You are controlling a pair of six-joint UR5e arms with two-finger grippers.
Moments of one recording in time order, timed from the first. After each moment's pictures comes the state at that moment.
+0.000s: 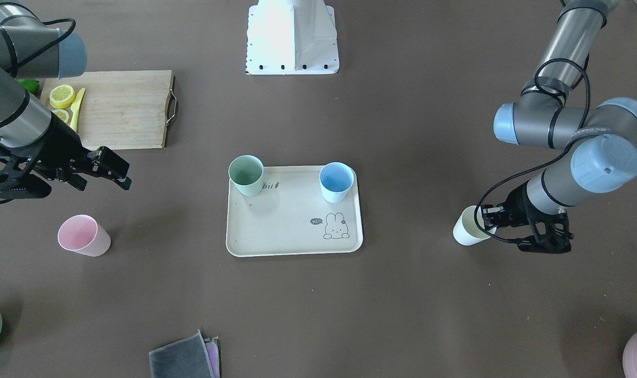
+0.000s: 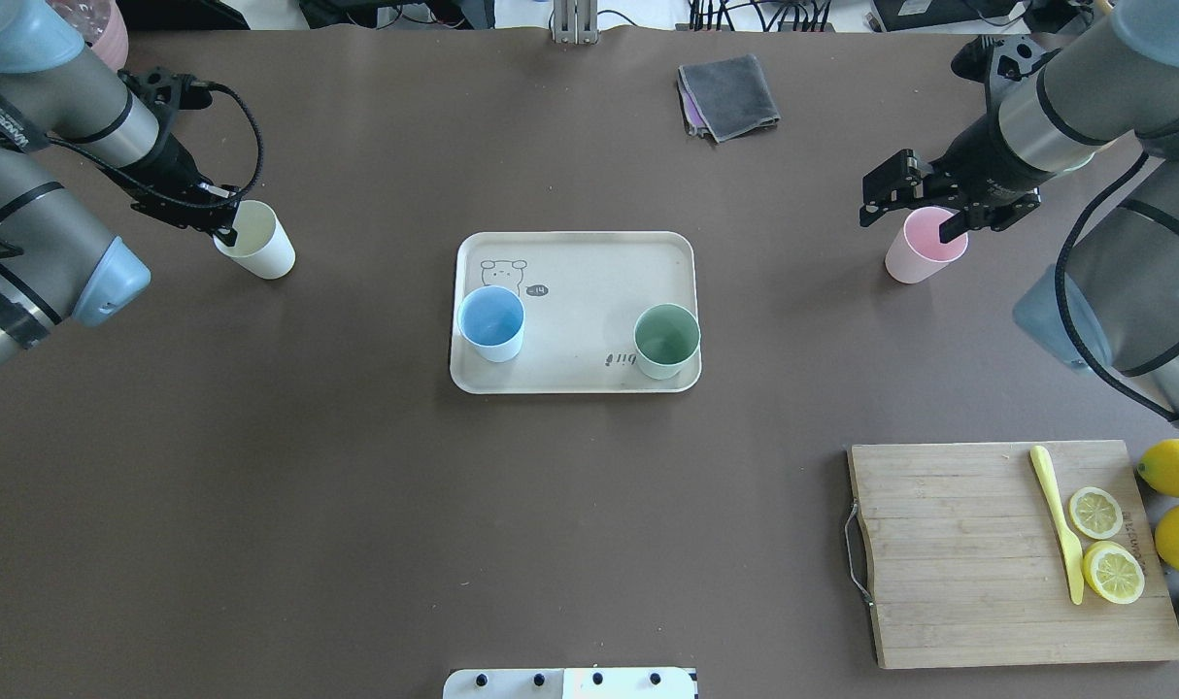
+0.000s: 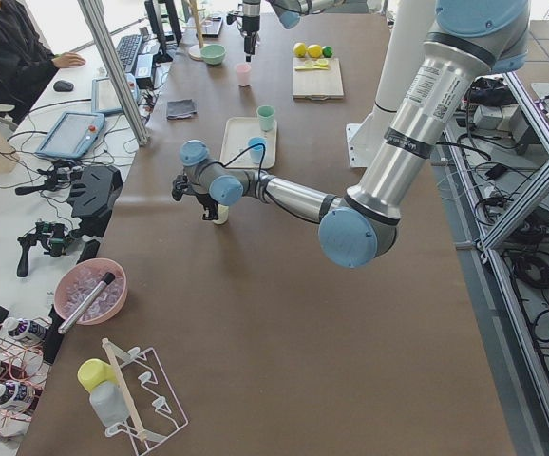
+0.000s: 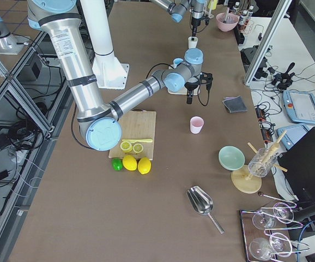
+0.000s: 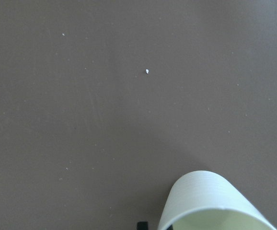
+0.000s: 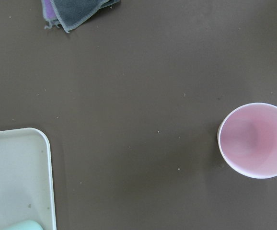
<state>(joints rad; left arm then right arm) -1.02 -2.04 -1.34 -1.89 -2.32 -0.70 1.00 -1.24 1.80 -1.39 2.26 1.00</state>
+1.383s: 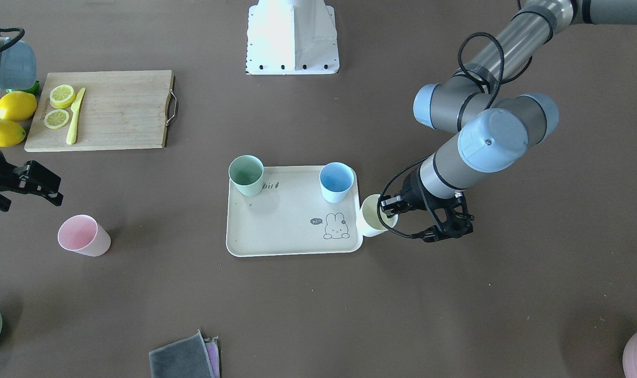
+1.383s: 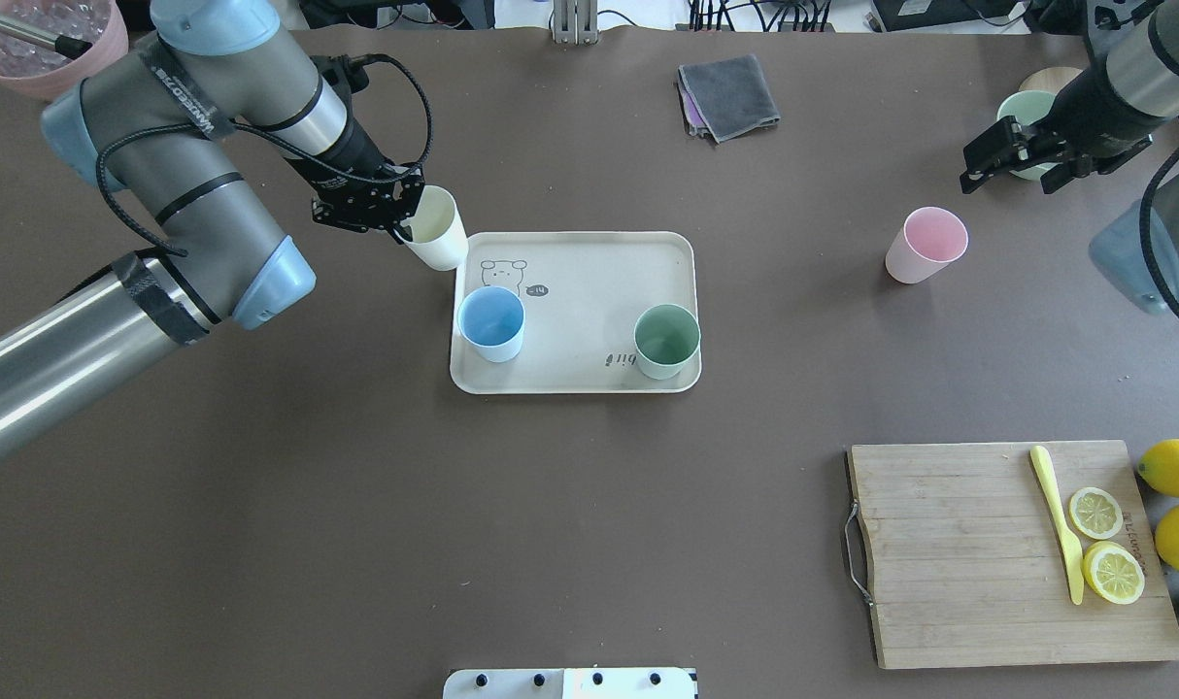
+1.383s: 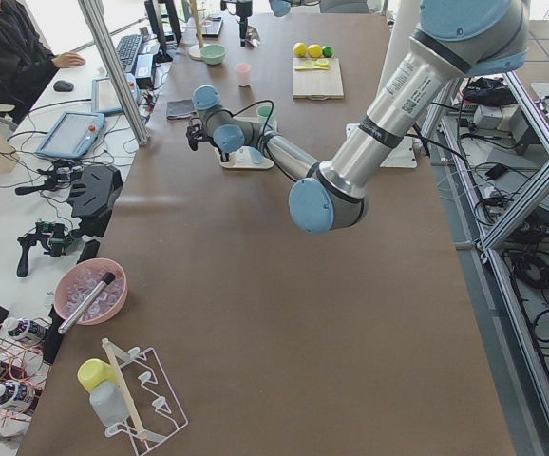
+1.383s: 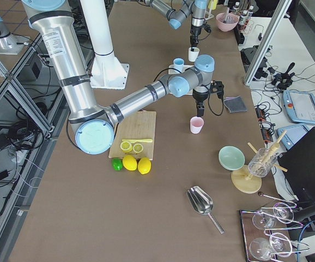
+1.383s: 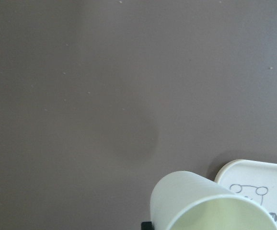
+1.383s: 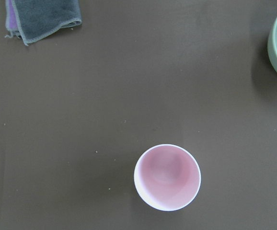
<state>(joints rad) -0.85 -2.27 -1.37 -1.88 -2.29 -1.26 1.15 -1.26 1.74 -1.52 2.26 0.61</state>
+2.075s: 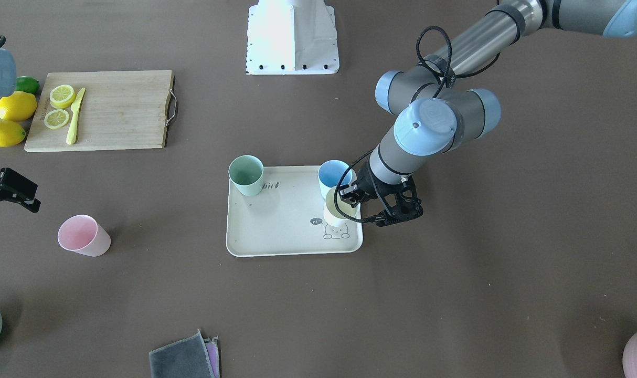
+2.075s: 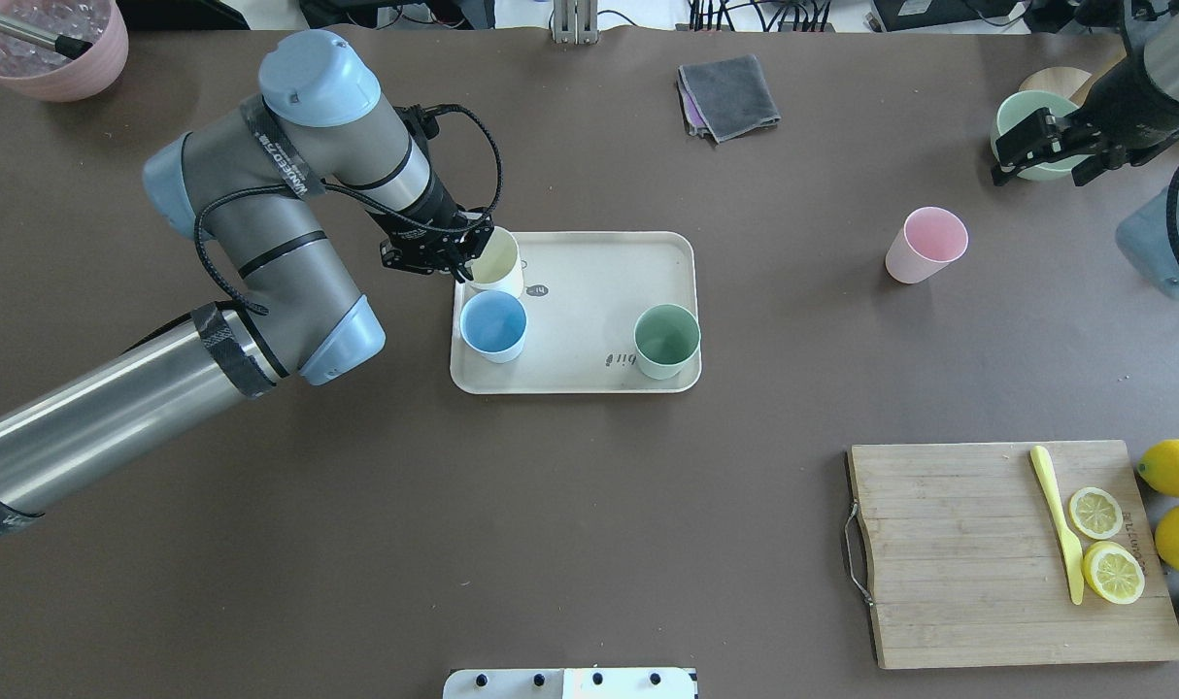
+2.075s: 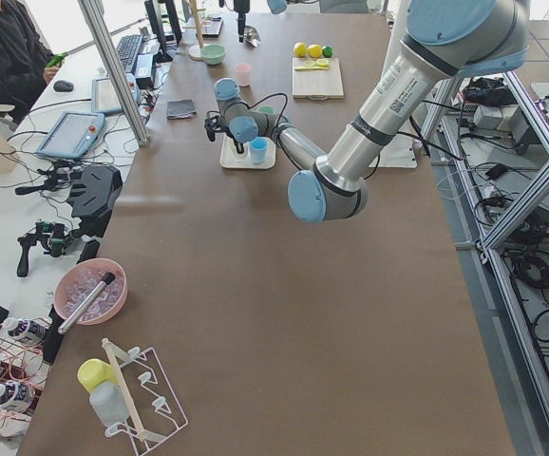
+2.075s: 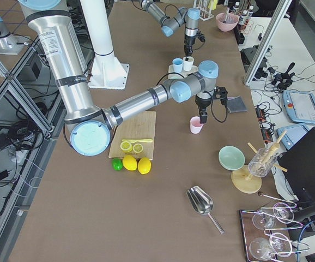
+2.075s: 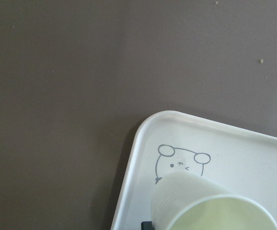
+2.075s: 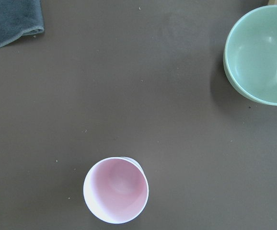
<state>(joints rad) -0.75 -2.32 -1.36 -1.88 -2.19 -1.35 1.18 -1.27 1.72 -1.51 2.27 0.58</state>
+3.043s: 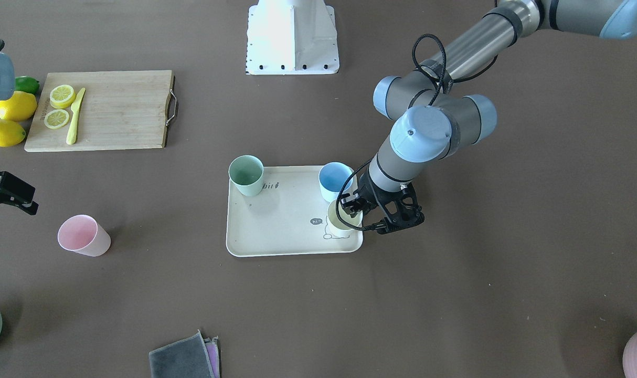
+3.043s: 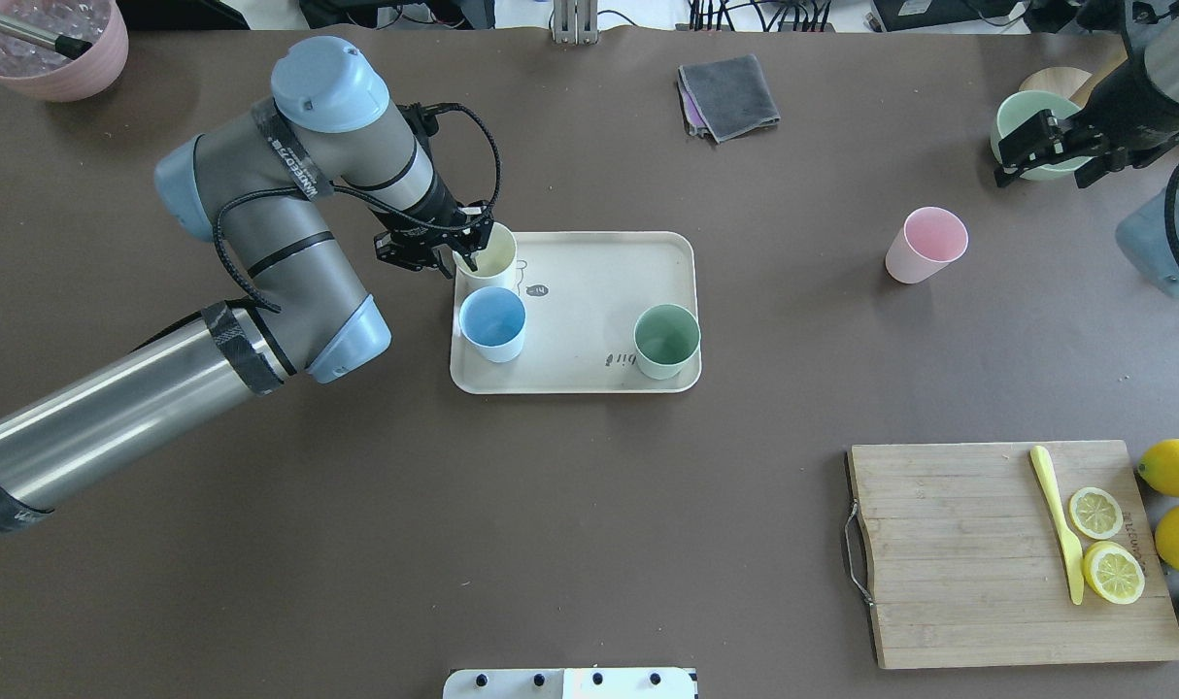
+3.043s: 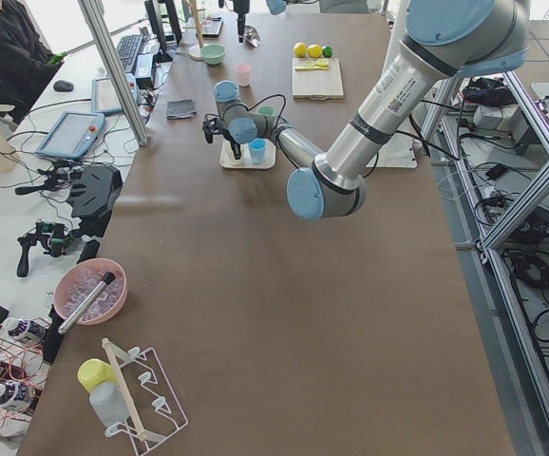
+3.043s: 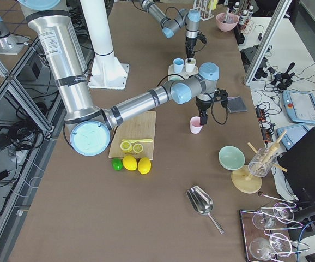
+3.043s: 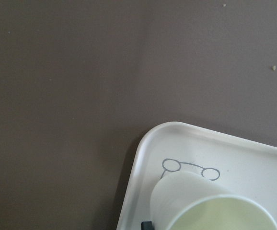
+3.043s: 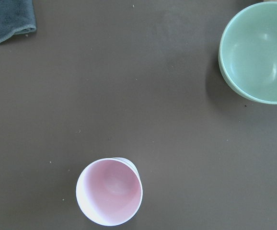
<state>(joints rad) -0.75 -2.33 -1.33 -1.89 -2.15 -1.35 1.19 -1.27 1.69 -1.51 2.27 0.57</state>
